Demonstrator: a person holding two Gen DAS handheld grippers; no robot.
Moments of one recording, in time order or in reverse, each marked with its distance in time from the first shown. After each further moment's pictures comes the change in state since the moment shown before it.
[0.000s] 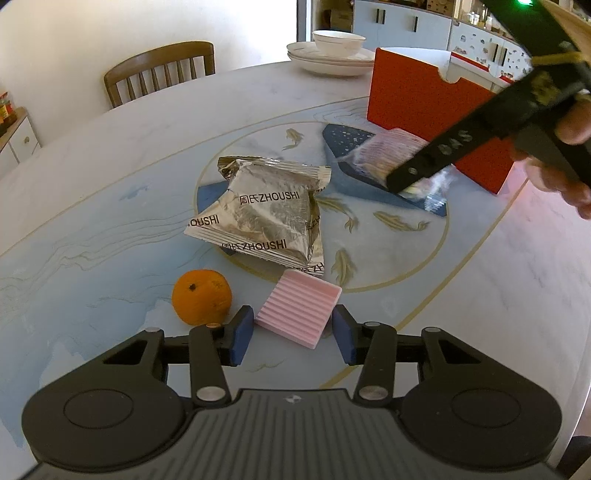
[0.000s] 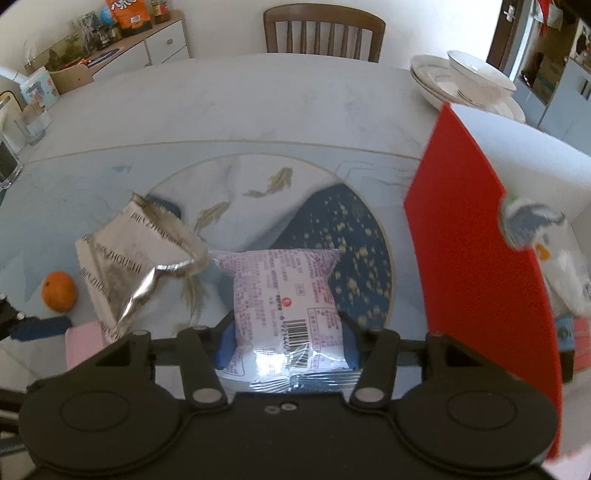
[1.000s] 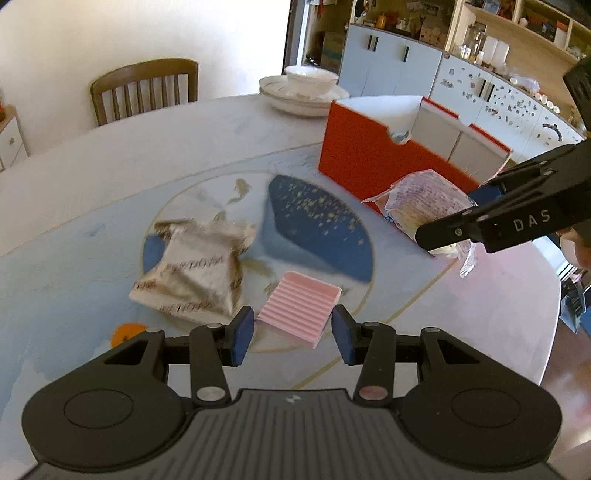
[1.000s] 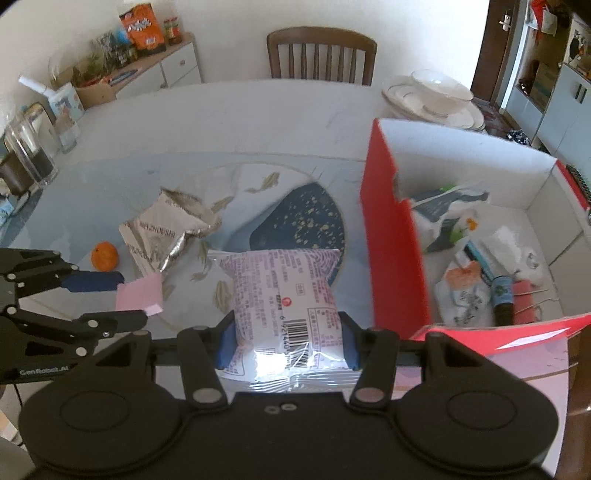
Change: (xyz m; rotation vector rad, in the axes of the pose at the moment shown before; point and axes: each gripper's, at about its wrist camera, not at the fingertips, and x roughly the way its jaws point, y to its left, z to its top) left arm -0.030 -0.045 0.044 -0.062 -0.069 -0.089; right arm -0.093 -0.029 -0.037 0.000 -0.076 0.032
